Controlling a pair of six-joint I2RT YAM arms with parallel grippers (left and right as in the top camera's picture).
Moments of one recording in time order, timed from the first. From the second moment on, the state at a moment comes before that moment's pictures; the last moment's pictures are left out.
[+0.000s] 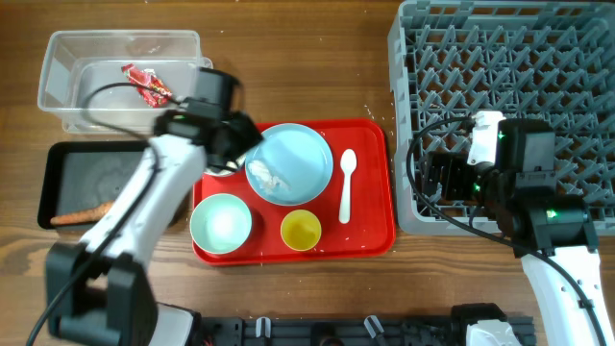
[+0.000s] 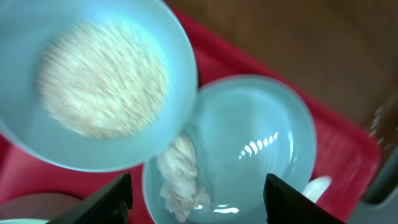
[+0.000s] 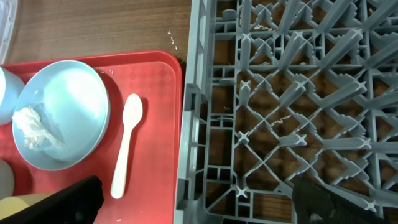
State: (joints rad) left arm -0.27 1.60 1.16 -0.76 0.05 -0.83; right arm 0.06 1.03 0.98 -0.88 -0.15 0.10
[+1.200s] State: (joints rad) left arm 0.02 1.66 1.40 -0.42 -0.20 -0.61; right arm 0.06 1.03 0.98 -0.89 -0.15 0.10
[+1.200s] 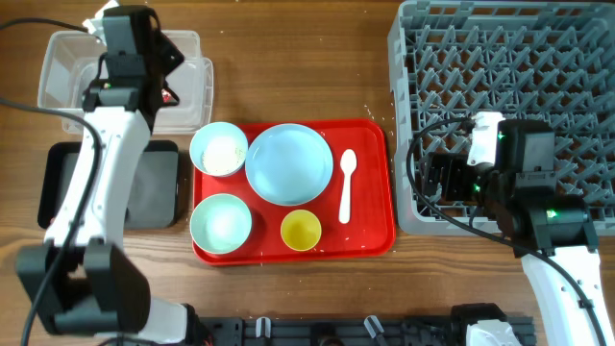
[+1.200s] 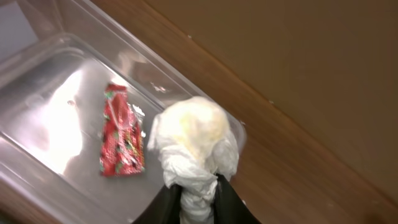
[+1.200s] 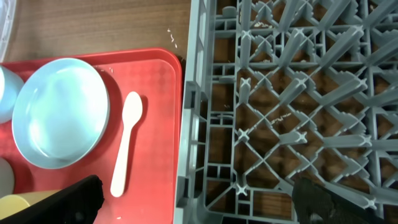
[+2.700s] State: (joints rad) left arm -0.61 1.71 1.27 -1.29 0.19 -0.55; right arm 0.06 1.03 0.98 -0.90 -0.15 0.10
